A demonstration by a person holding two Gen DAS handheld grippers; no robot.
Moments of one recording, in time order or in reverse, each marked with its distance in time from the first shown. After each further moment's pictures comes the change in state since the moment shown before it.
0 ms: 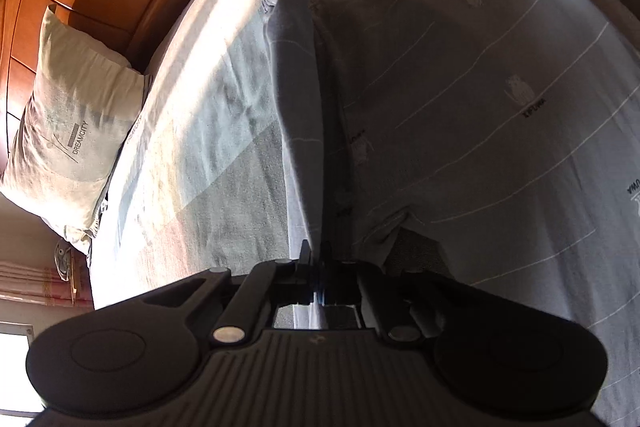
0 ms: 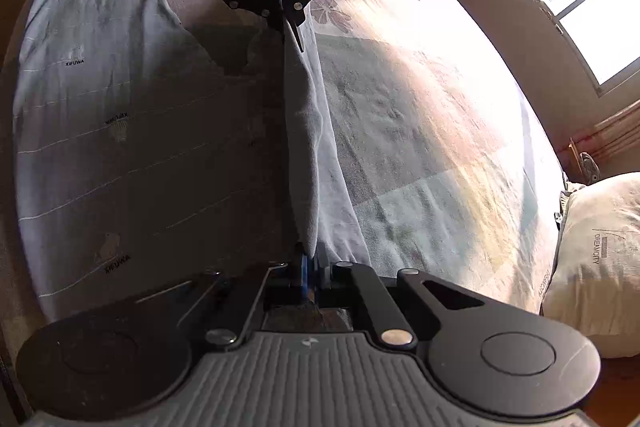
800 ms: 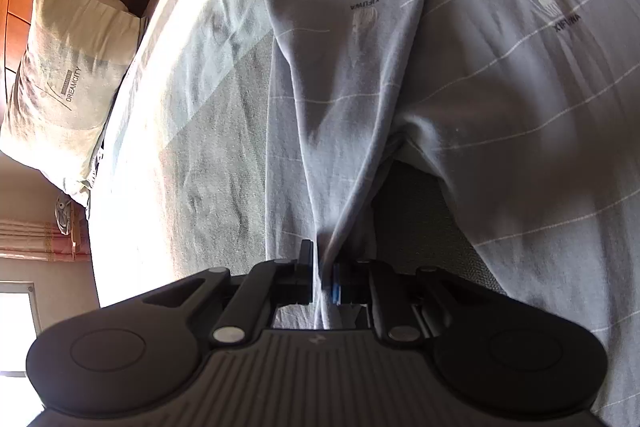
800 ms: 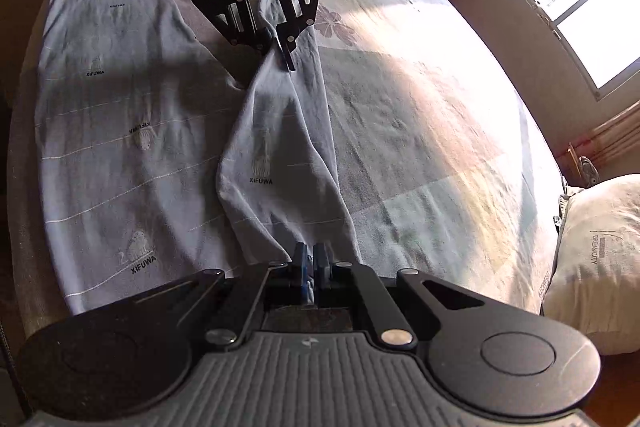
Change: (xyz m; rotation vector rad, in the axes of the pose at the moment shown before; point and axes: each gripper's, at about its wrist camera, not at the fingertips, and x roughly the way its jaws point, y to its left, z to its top) left arm 0.038 -0.013 -0.020 -0.050 0.152 0.022; right arm -0.015 0.009 -0.004 0.017 -0.011 0.008
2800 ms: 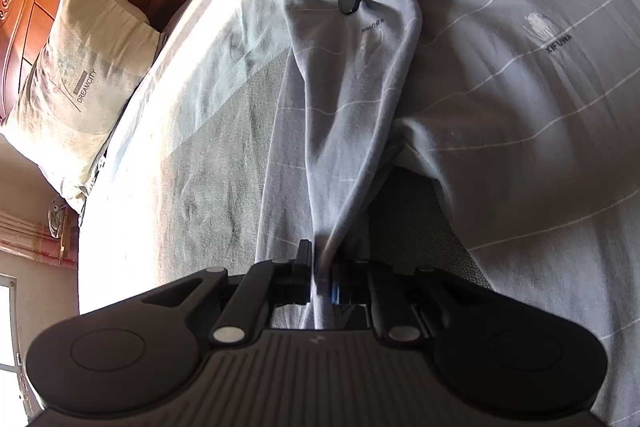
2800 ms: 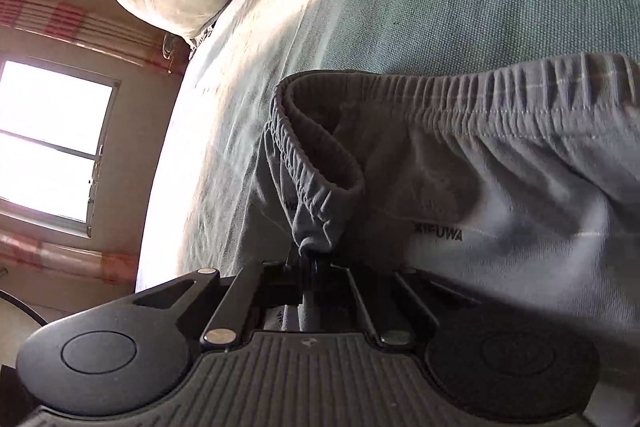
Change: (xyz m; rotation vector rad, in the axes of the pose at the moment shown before) left arm 0.000 0.007 -0.025 -0.086 -0.159 0.013; right arm 0.117 0.042 -0.071 2.303 -0.474 -0.071
